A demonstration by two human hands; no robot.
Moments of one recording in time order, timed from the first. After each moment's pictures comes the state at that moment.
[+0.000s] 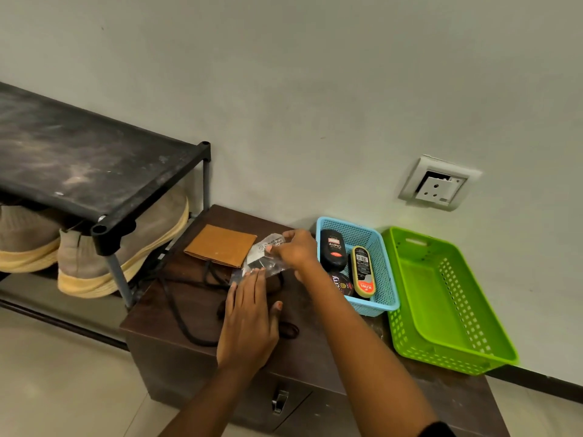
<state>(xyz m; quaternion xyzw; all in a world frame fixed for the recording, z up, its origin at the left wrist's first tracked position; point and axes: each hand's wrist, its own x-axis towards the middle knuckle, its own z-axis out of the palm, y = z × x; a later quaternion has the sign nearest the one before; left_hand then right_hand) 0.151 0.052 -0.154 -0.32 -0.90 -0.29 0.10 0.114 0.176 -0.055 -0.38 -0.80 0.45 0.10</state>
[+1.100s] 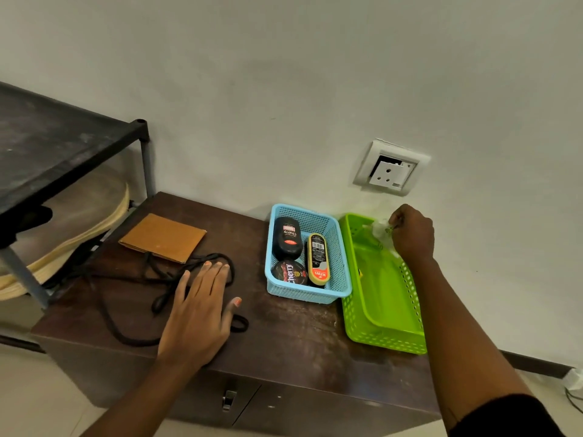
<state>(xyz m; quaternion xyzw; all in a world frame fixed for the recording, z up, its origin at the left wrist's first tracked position) 0.145 0.061 -0.159 -0.38 -0.90 -0.20 0.10 0.262 0.397 -0.020 -0.44 -0.84 0.11 0.30</state>
